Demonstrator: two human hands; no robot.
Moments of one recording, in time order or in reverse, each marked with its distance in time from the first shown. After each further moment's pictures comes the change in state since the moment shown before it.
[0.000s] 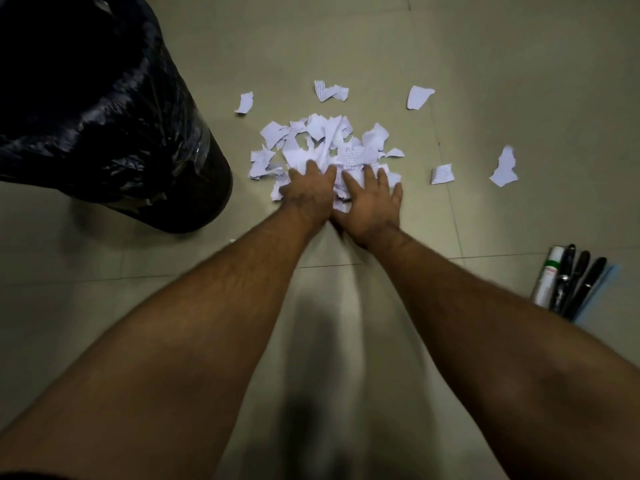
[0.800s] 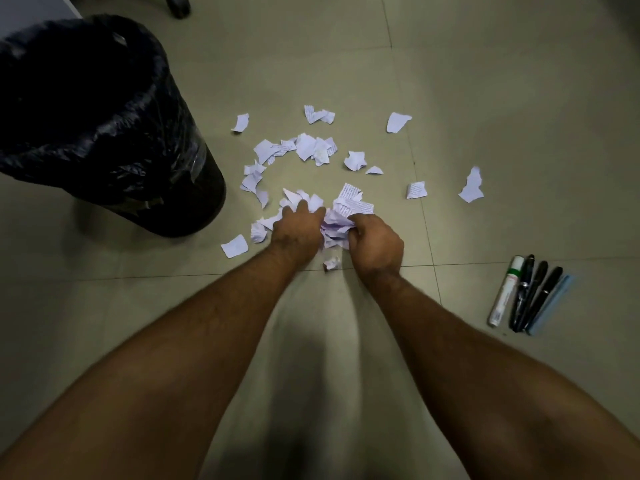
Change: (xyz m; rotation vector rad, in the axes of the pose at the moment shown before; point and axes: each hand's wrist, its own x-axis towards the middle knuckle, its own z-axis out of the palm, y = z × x) left_hand -0.048 0.012 0.022 -0.035 0.049 0.035; right_hand -0.064 0.023 -0.023 0.235 0.228 0.058
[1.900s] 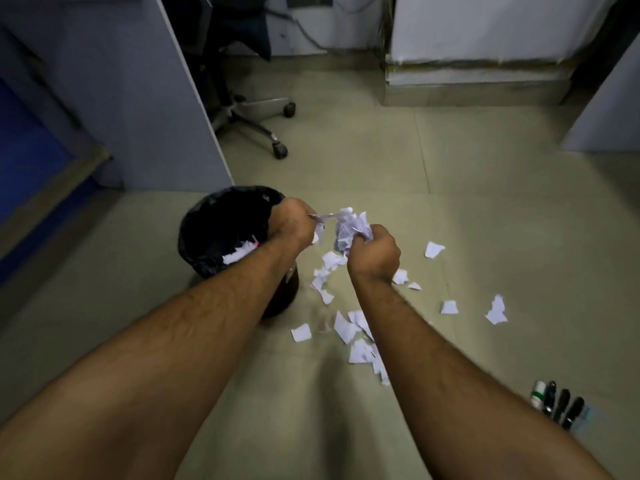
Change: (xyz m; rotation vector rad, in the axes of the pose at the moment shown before) left_hand -0.052 -0.099 -0.270 -0.789 0.423 -0.439; right_hand 0.061 -0.224 -0.138 0.609 0.190 0.286
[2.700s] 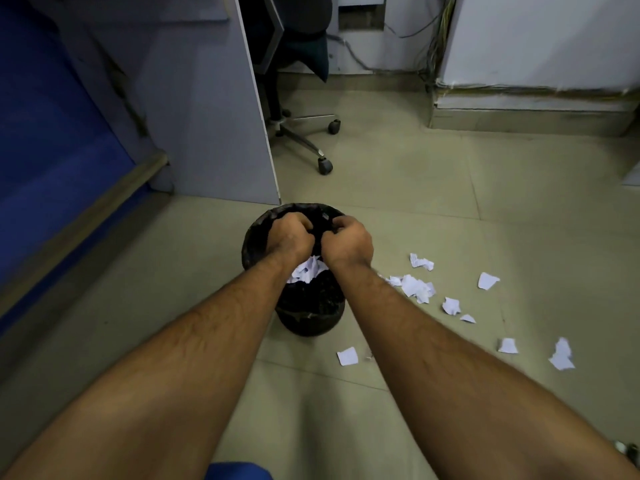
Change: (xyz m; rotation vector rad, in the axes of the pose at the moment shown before) left_hand 0.038 -0.083 -0.083 0.057 0.113 -0.013; right_hand -0.050 -0.104 0.107 -0.096 -0.367 -0.090
